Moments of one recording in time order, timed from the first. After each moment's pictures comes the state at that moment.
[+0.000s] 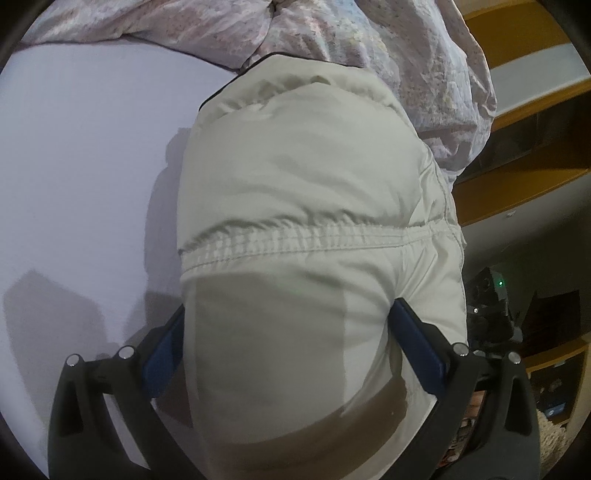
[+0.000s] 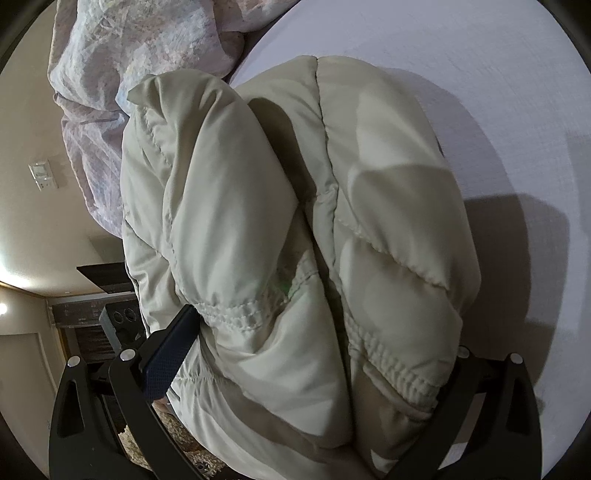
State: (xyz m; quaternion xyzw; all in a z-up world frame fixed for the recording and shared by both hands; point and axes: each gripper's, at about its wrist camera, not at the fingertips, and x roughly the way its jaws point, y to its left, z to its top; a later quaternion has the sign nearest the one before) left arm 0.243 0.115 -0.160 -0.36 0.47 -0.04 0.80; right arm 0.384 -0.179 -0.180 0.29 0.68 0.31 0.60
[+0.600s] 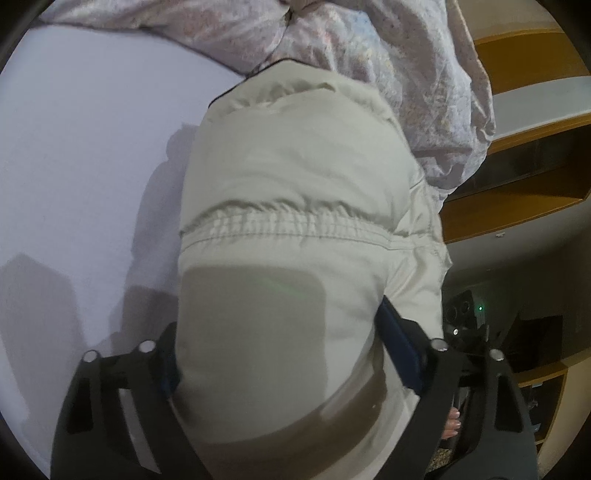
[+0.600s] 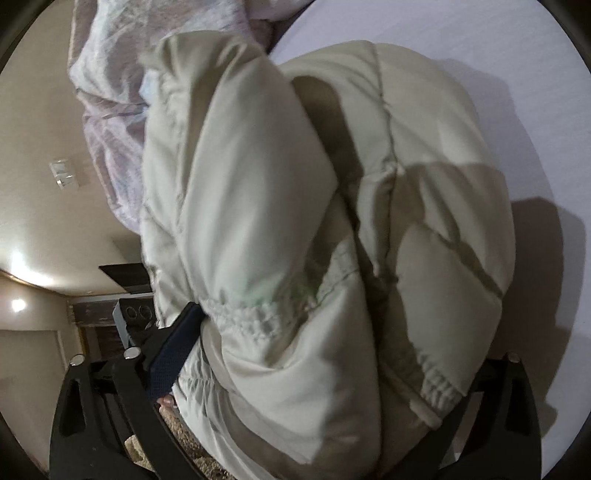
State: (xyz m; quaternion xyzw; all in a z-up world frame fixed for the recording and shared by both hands) left arm 0.237 0.129 -0.141 -0.40 0.47 -0.03 0.79; right arm 0.363 -0.169 -0.182 0.33 0.66 0.35 0.58
